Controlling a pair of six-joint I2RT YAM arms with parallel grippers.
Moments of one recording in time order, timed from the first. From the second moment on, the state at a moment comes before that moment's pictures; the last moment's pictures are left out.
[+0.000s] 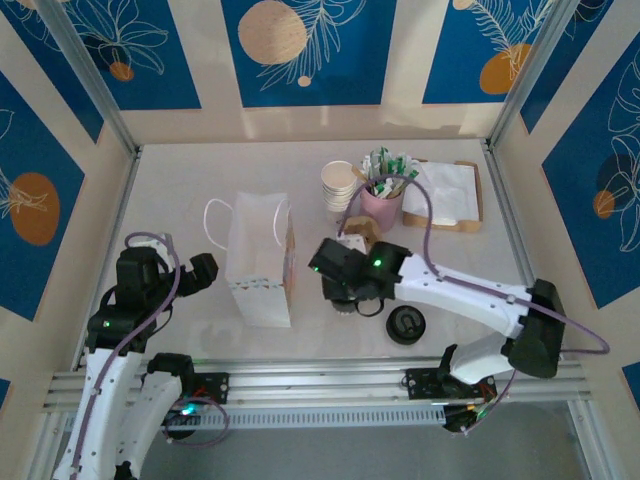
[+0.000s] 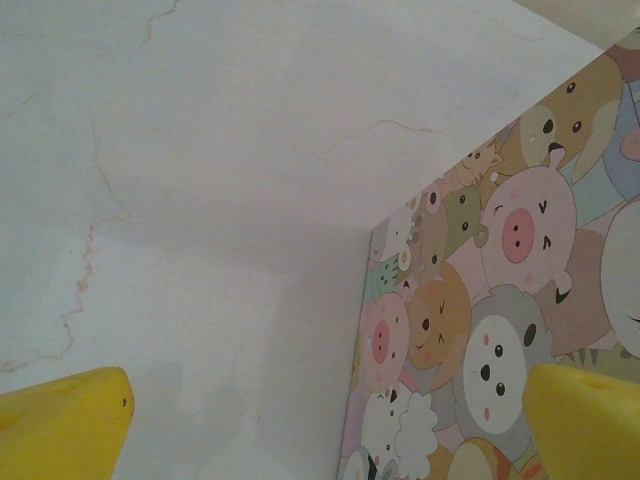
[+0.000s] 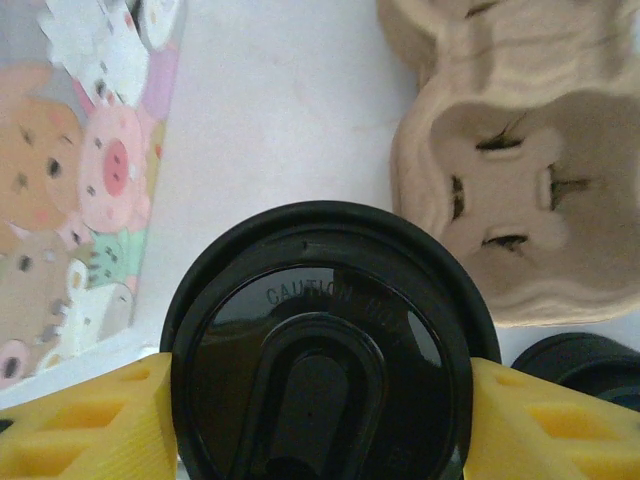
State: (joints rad) left arm -0.09 0.57 0.75 -0.88 0.10 -0.44; right arm 1.07 1.37 1.22 -1.09 0.33 0.91
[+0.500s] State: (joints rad) left arm -0.09 0.57 0.75 -0.88 0.10 -0.44; right arm 0.76 1.06 1.25 -1.17 0.39 0.79
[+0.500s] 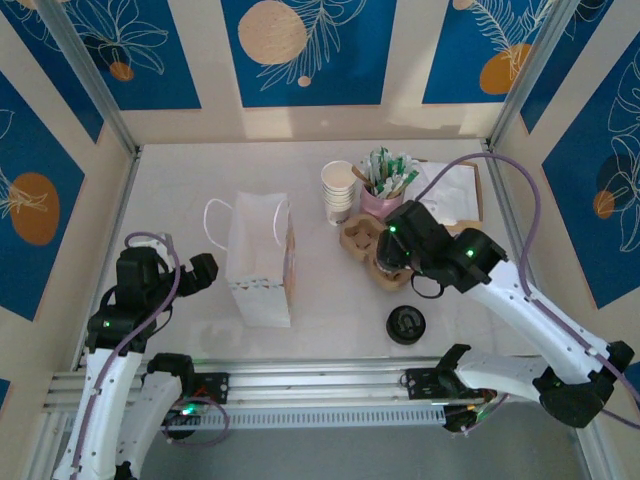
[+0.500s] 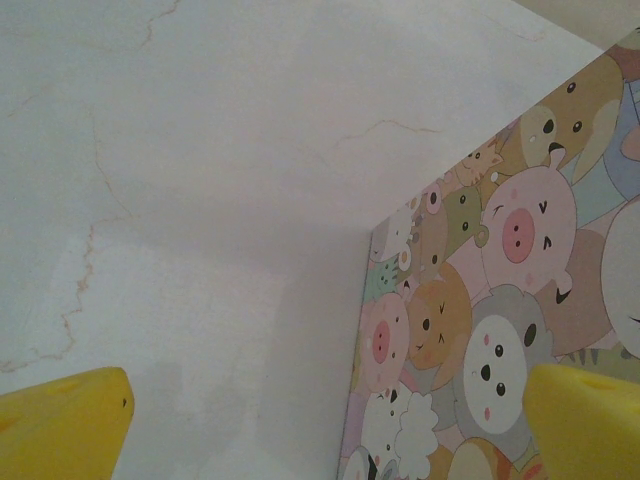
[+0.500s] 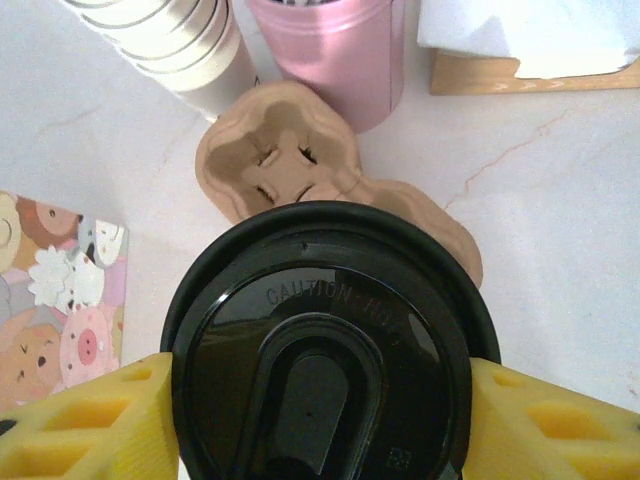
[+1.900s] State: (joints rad) left arm -0.09 0.57 0.75 -0.88 0.09 -0.44; right arm 0.12 1.14 0.92 -0.93 0.16 0.67
